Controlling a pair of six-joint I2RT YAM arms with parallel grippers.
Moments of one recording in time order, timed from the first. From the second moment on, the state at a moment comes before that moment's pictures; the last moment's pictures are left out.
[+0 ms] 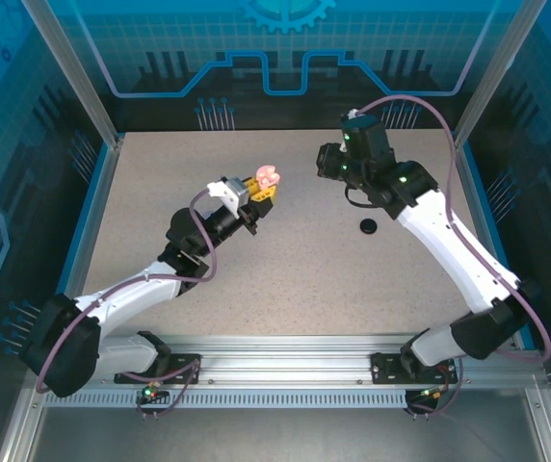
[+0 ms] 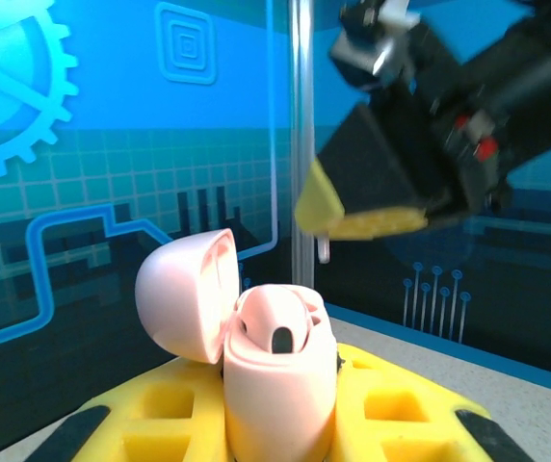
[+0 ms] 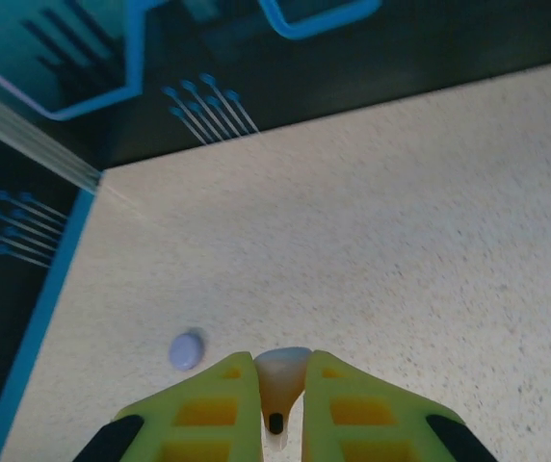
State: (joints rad) left arm -0.57 1.23 0.65 0.84 0.24 -0.03; right arm 0.56 1.43 1.63 -0.73 0.14 0.59
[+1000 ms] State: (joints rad) left arm -0.65 1.30 0.72 0.76 0.25 0.10; right arm 0.81 1.30 1.59 -0.73 0.15 0.37
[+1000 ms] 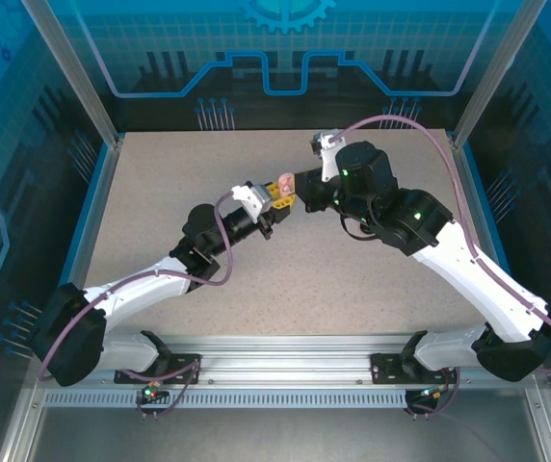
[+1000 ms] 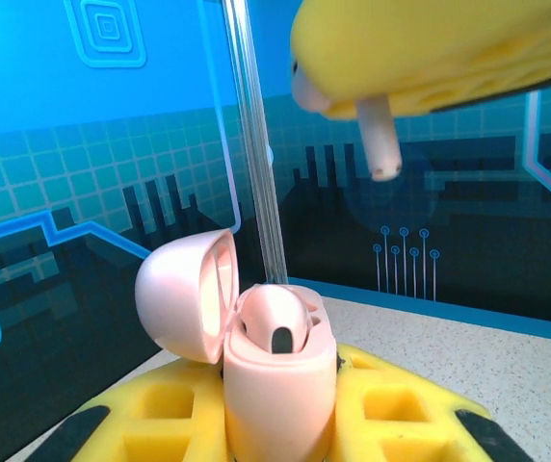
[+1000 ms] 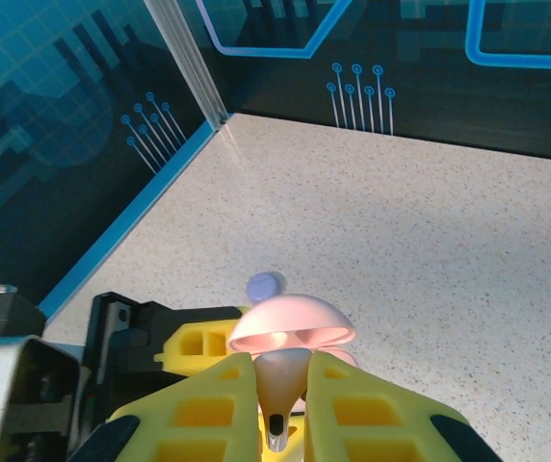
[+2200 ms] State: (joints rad) left arm -0.65 1.30 0.73 0.76 0.25 0.09; right arm 0.80 1.34 1.57 -0.71 0.16 0.37
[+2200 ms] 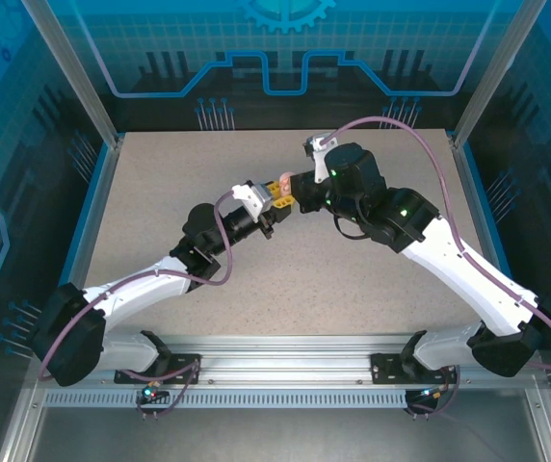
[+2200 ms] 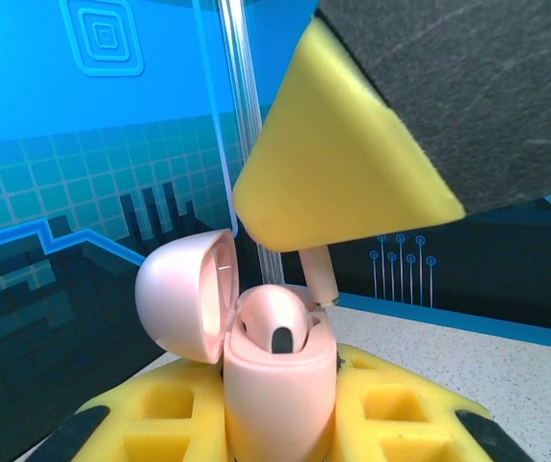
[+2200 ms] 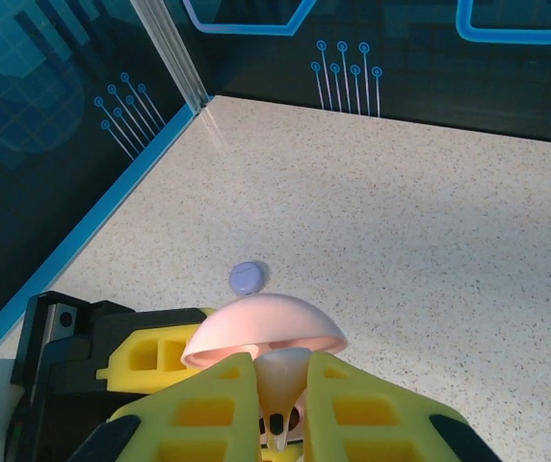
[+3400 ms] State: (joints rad) left arm -0.66 1.30 0.73 0.73 0.25 0.09; right arm 0.78 1.34 1.50 -0.67 0.13 0.41
